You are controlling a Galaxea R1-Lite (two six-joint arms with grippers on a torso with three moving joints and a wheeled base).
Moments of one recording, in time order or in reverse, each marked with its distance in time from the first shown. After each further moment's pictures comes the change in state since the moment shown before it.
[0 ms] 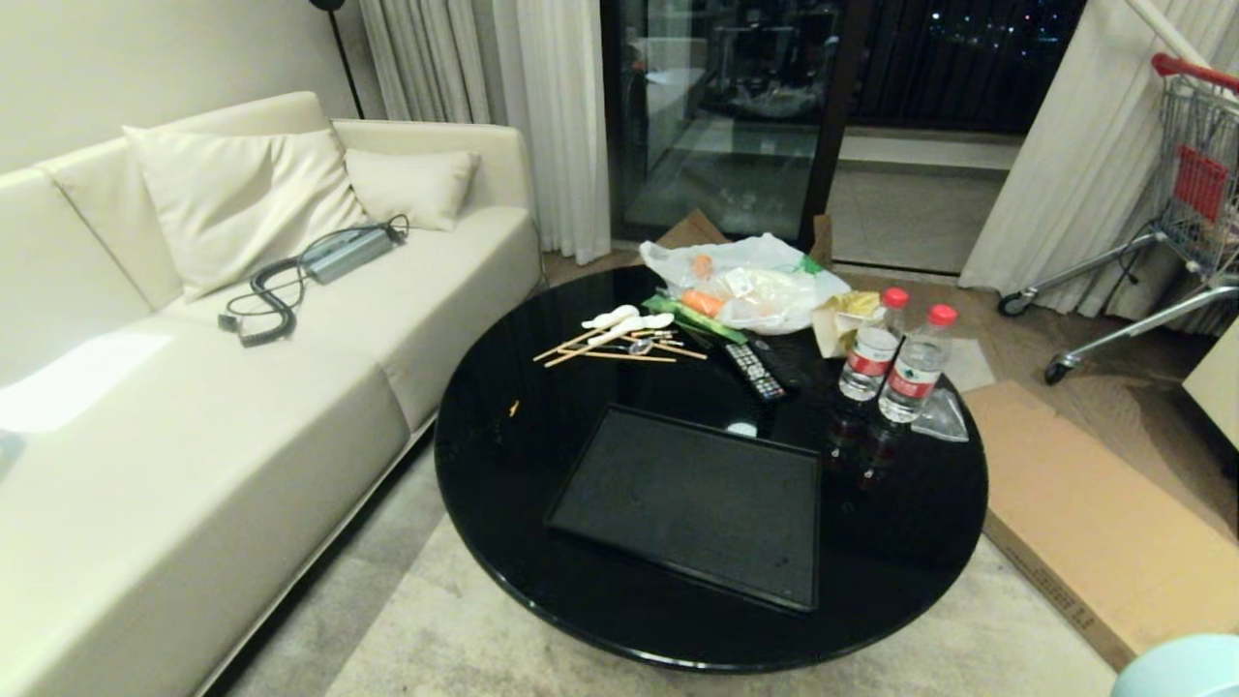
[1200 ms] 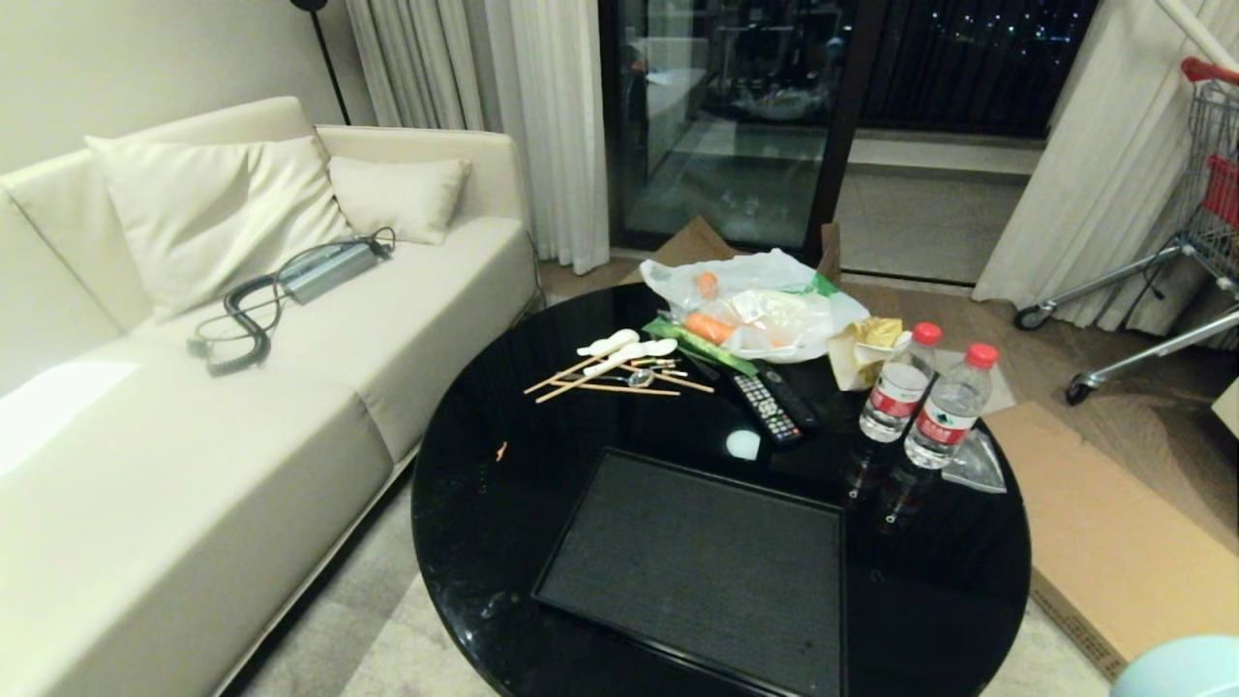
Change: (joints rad) left arm 0.000 0.000 0.000 0.000 0.000 -0.001; right arm -0.001 0.000 0.000 0.000 0.003 -0.016
